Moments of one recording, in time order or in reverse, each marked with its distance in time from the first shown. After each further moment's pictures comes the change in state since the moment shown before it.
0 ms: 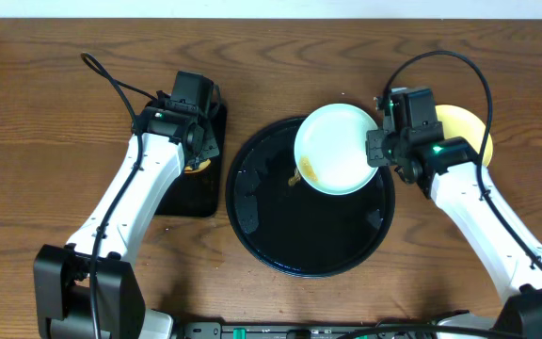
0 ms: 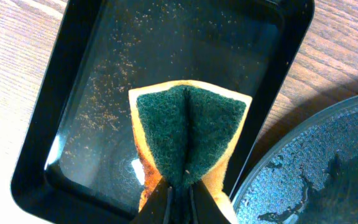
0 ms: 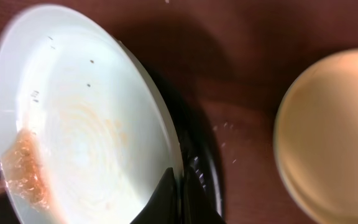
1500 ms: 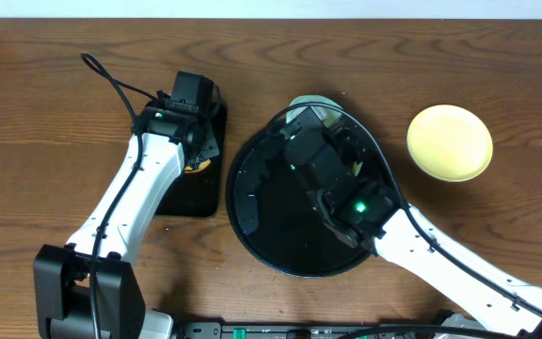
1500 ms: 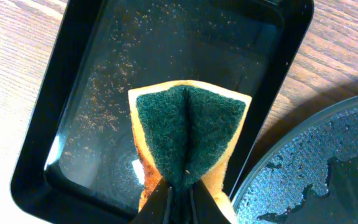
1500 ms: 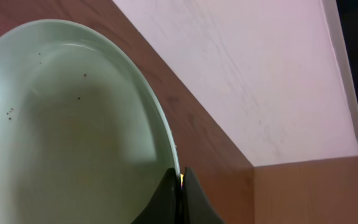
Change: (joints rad) left arm 0.000 0.000 0.000 0.002 0.000 0.000; right arm 0.527 -0.057 0.000 0.257 0.864 -0.534
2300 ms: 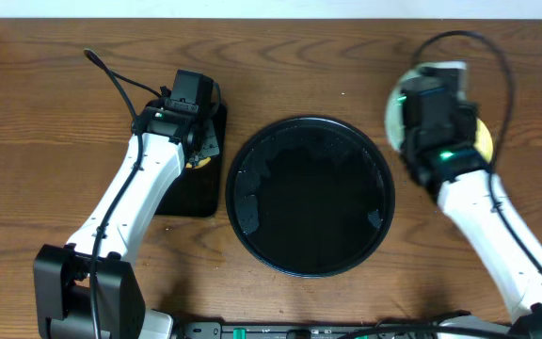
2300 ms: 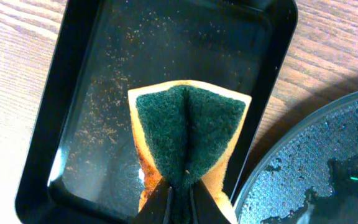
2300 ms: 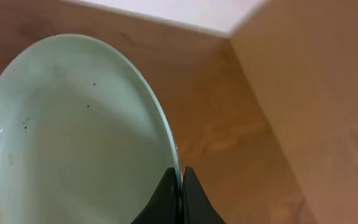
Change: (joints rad) left arm 0.000 0.000 0.000 0.031 0.000 0.075; right arm -0.590 0.000 0.000 -0.108 -0.099 0.420
